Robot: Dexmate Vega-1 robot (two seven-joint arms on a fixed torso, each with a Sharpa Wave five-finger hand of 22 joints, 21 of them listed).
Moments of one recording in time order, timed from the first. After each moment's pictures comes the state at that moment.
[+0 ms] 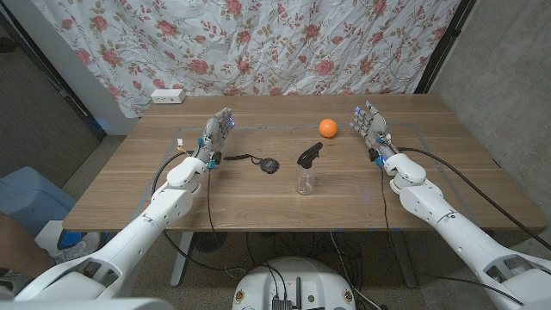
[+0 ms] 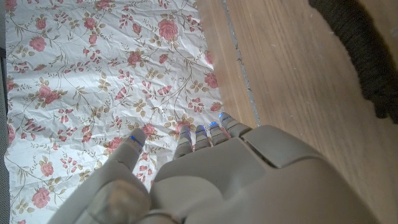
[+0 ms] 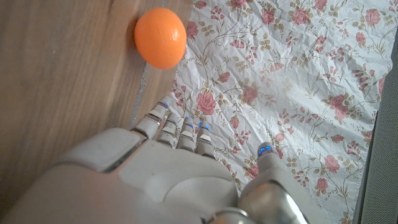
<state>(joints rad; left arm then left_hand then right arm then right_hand) 0.85 0.52 0.37 -1.32 -0.65 -0.29 -0.03 0.02 0.07 0.69 0.06 0.19 0.05 -0.01 0.18 0.17 -0.05 -0.03 0.19 0.17 -0.07 -0.03 0.17 0.17 -0.01 -0.03 0.19 0.17 -0.84 -0.51 -0.37 -1.30 0.65 0.29 0.03 0.06 0.06 0.41 -0.06 0.19 0.15 -0.05 0.18 0.17 0.11 0.03 0.20 0.19 0.01 0.03 0.23 0.31 0.26 0.05 0.18 0.17</state>
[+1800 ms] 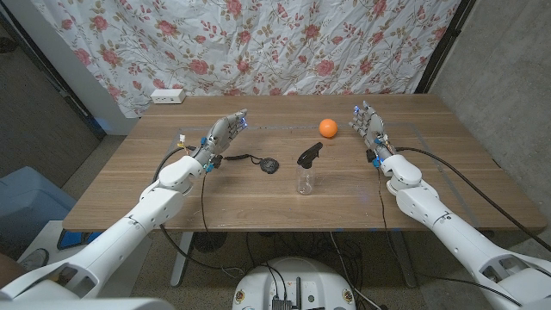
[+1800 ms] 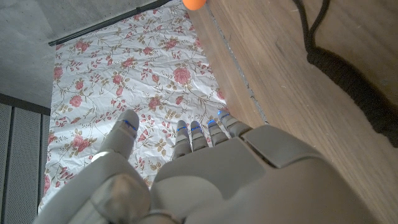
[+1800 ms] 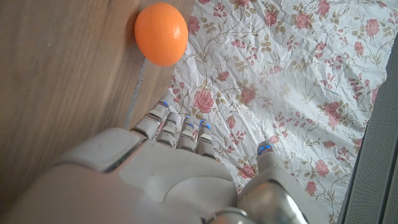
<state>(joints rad) 0.89 0.64 0.40 -1.45 -0.63 -0.27 -0.17 0.18 0.05 0.71 -0.18 0.17 0.12 -0.07 0.20 0.17 0.03 -0.09 0.20 0.17 -0.03 -0.03 0.17 0.17 0.04 -0.03 0.19 0.16 -0.83 -0.49 -0.39 -1.27 0.57 0.34 -0.02 0.06 0.06 0.40 -0.07 0.19 0.17 -0.05 0.19 0.17 0.13 0.03 0.20 0.19 0.02 0.03 0.23 0.30 0.26 0.05 0.19 0.17</state>
